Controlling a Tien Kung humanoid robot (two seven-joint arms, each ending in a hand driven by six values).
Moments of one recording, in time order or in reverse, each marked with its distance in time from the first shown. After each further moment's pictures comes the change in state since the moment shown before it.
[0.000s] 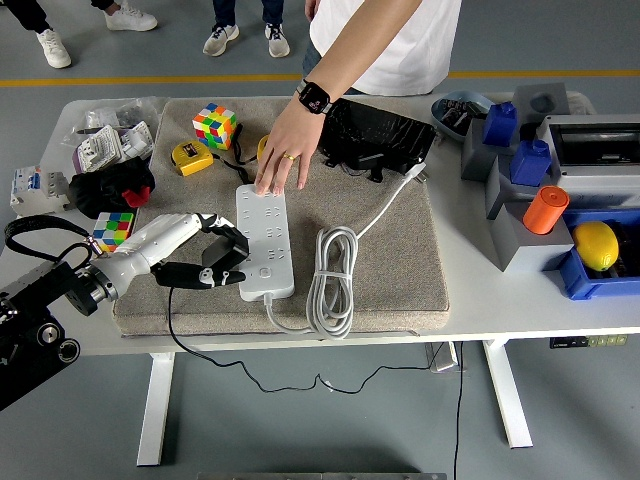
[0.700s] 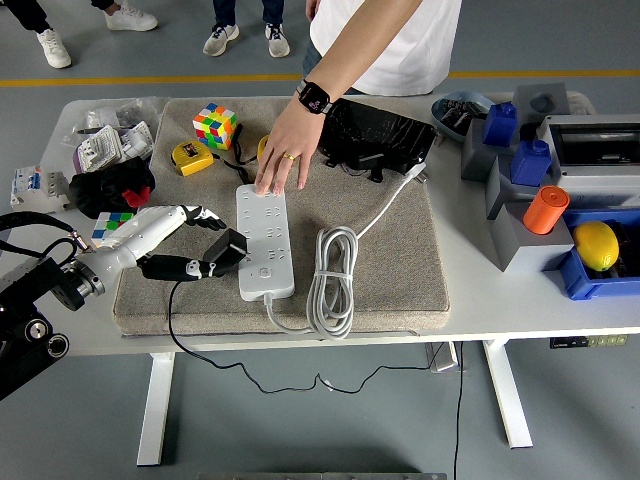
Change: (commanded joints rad) left arm 0.019 0.022 -0.045 0.025 0.010 0.006 0.001; right arm 0.002 0.000 -0.003 -0.001 0.000 0.000 0.000
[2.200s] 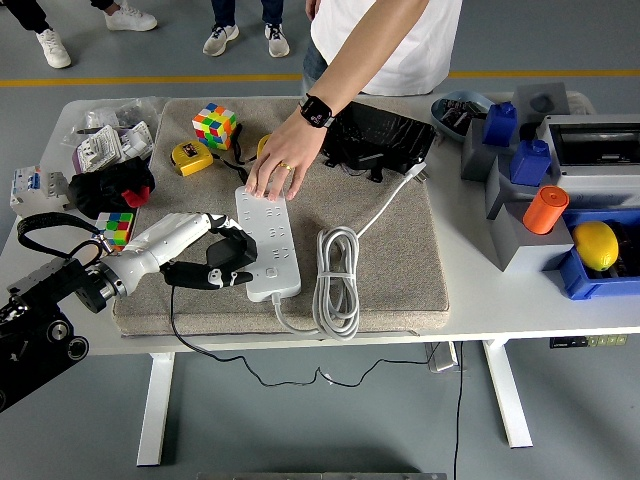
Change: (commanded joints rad) left arm -0.051 -0.037 0.081 -0.015 0.004 0.001 0.003; right arm 0.000 0.000 0.002 0.006 -0.004 -0.001 0.002
